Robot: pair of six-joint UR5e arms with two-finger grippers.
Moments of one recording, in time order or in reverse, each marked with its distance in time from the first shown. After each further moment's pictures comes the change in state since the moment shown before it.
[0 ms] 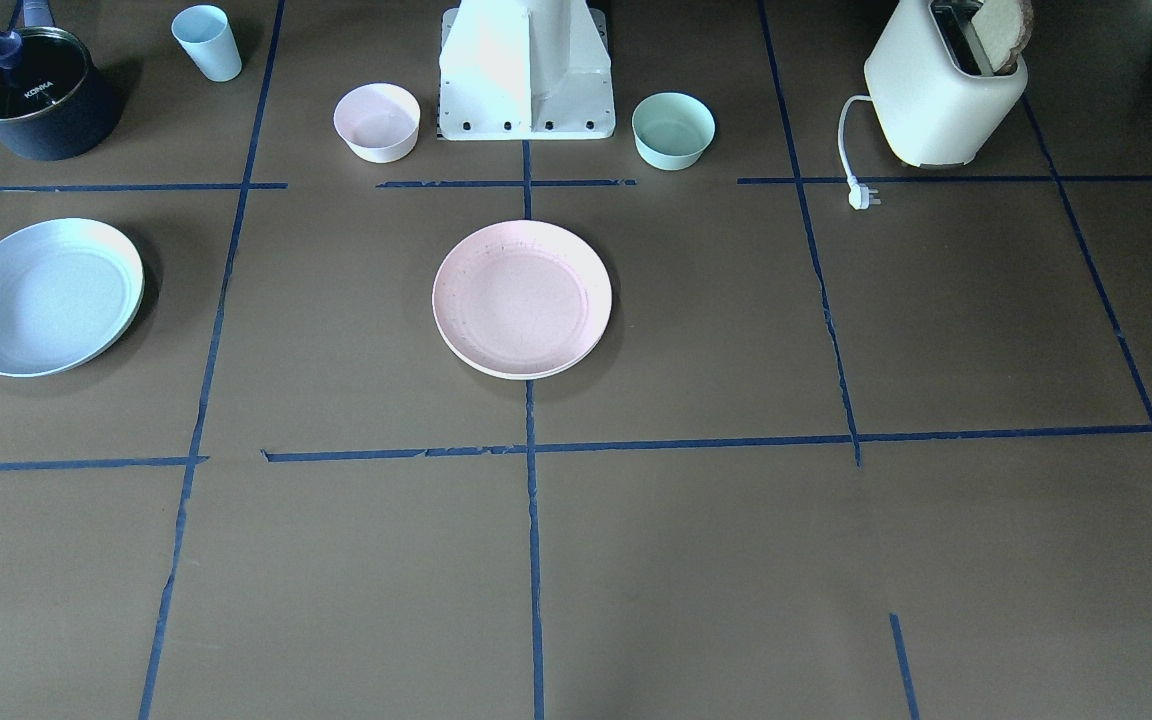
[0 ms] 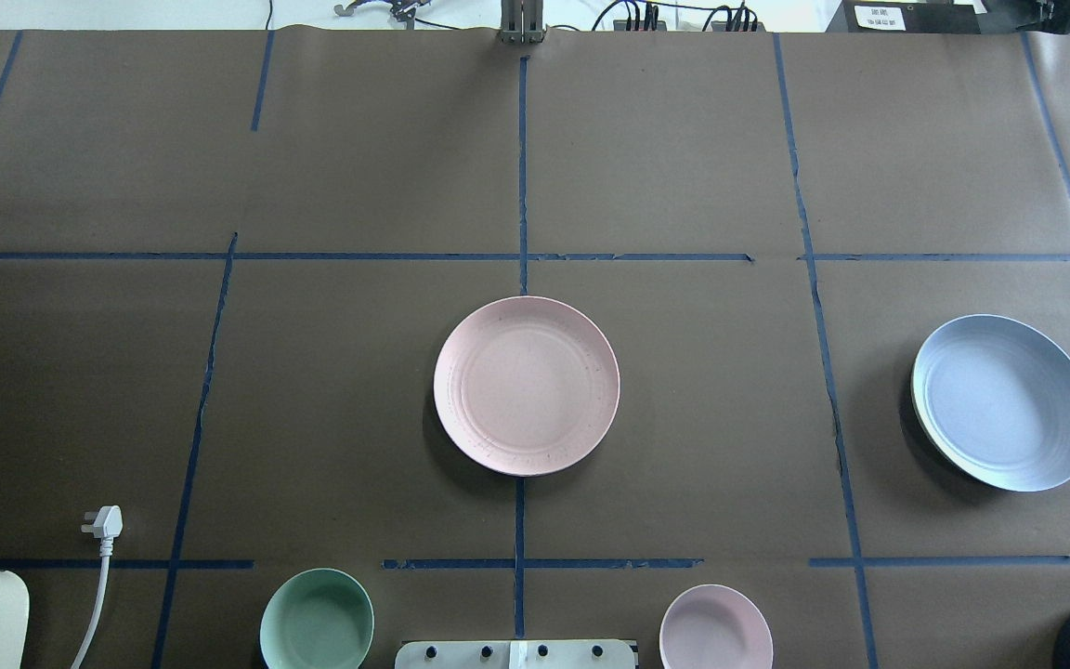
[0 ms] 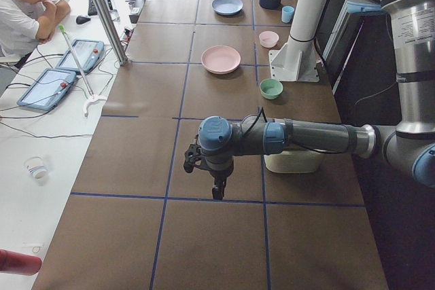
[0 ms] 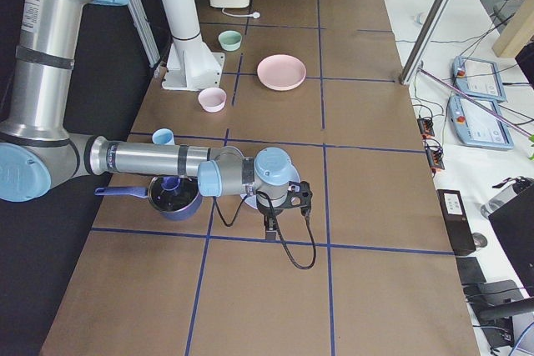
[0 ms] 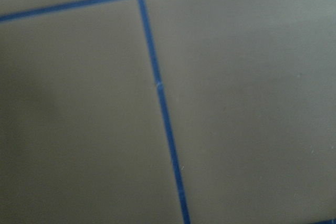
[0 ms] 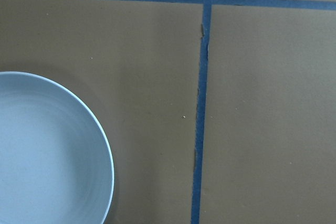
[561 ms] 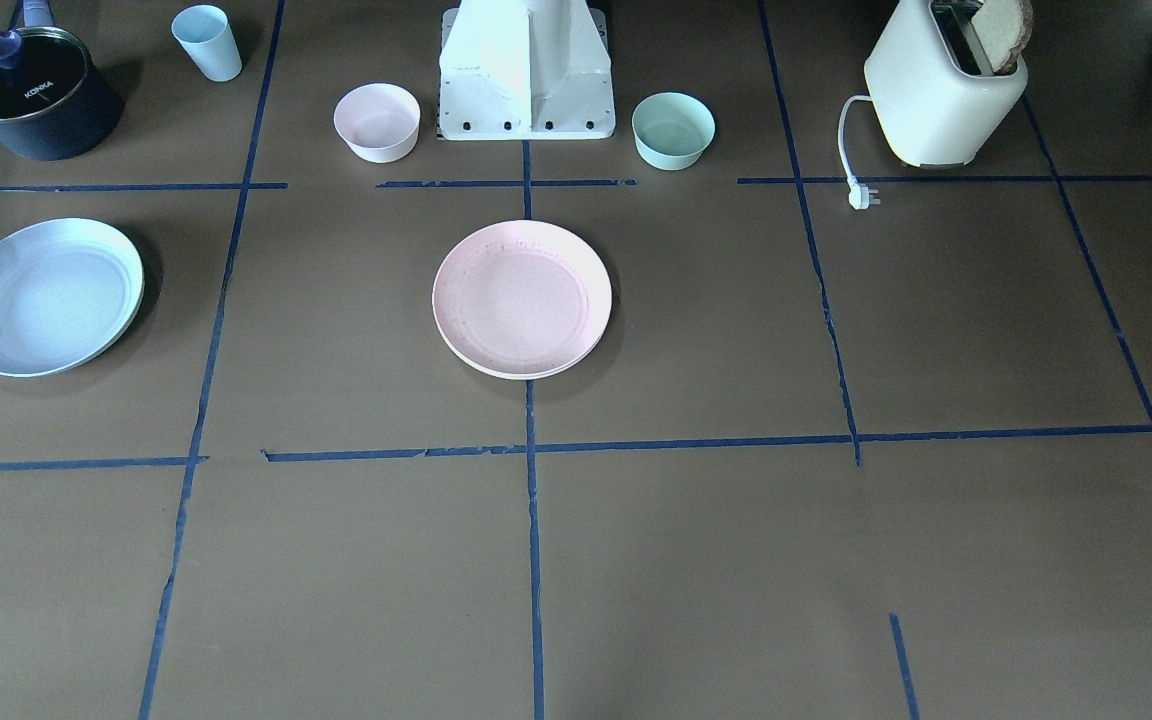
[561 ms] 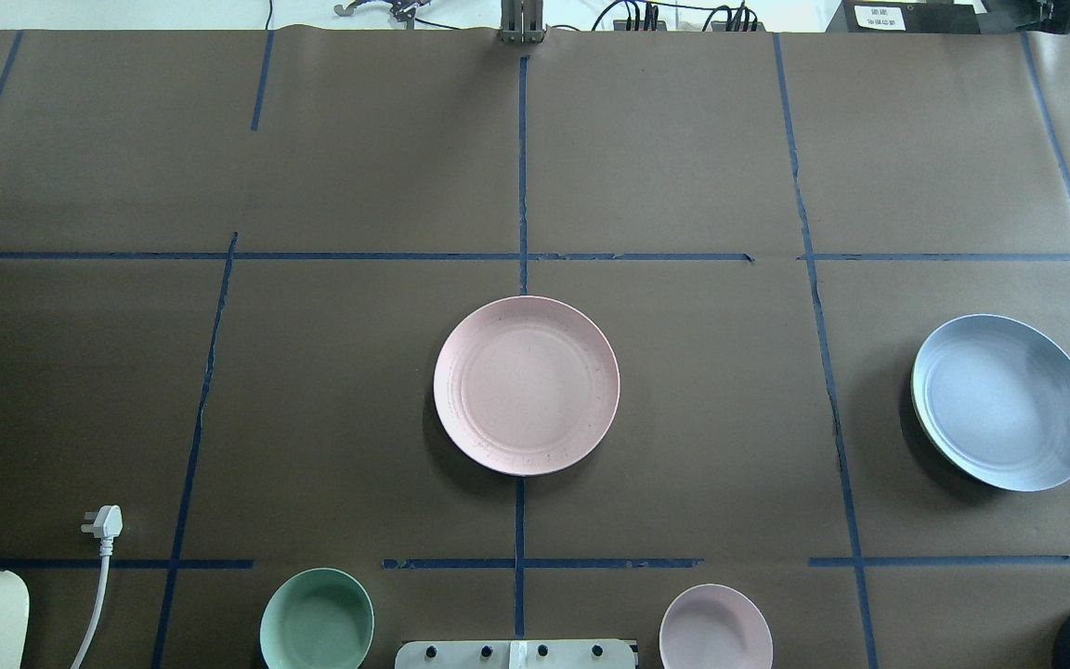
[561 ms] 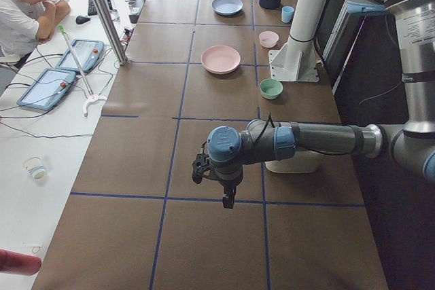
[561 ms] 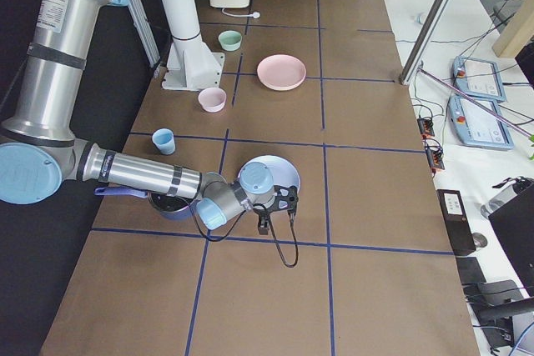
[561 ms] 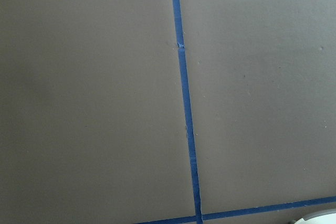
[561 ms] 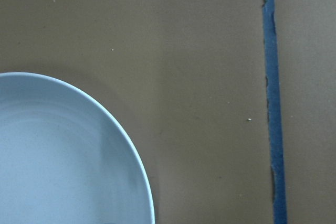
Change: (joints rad) left arm -0.012 0.014 -0.012 0.010 -0.004 0.011; right arm -0.257 -0.028 -0.221 0.647 -0.046 0.524
